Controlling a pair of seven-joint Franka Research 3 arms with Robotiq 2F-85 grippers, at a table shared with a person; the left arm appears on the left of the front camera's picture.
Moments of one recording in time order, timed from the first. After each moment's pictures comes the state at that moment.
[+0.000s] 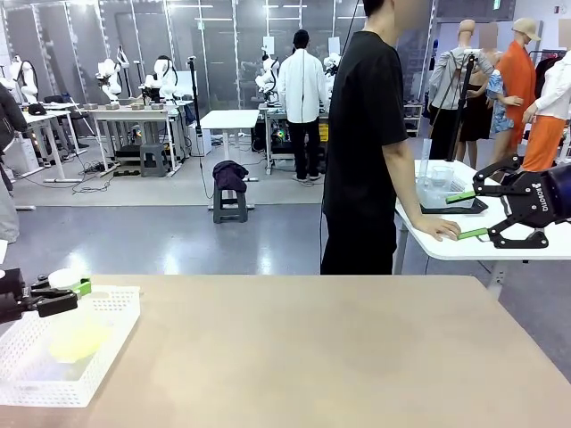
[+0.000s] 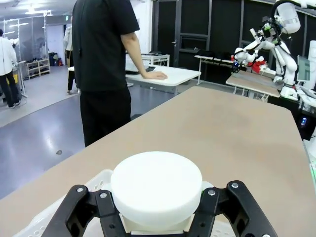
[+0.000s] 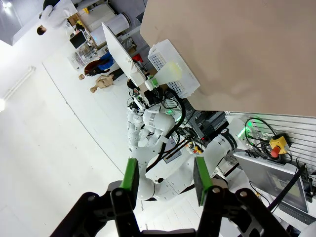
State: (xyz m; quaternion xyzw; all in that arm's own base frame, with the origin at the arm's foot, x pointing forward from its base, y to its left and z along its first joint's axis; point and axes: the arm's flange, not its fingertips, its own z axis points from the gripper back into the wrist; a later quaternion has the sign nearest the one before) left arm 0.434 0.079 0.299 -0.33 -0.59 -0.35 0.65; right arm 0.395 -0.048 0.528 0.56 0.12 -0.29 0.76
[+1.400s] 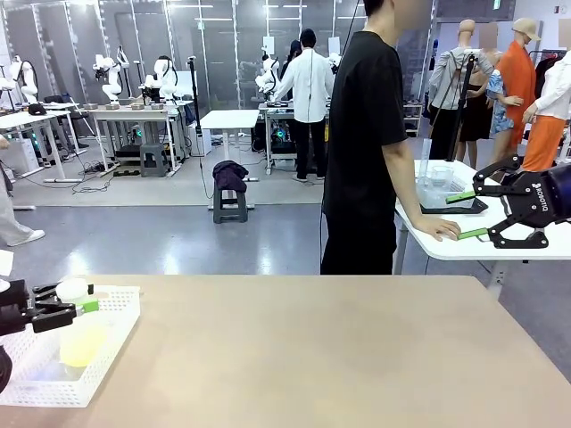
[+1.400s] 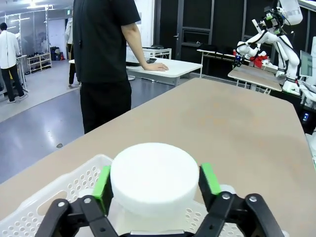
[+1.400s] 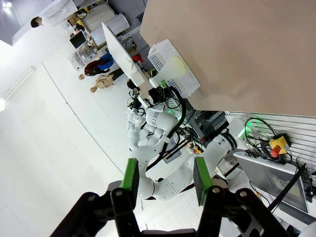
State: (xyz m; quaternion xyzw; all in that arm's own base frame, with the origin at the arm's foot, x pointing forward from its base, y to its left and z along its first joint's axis) left arm 0.424 0.073 0.279 -0.32 -0.58 -0.35 0.66; right arm 0.395 -0.048 0.528 0.56 0.12 -0.29 0.76
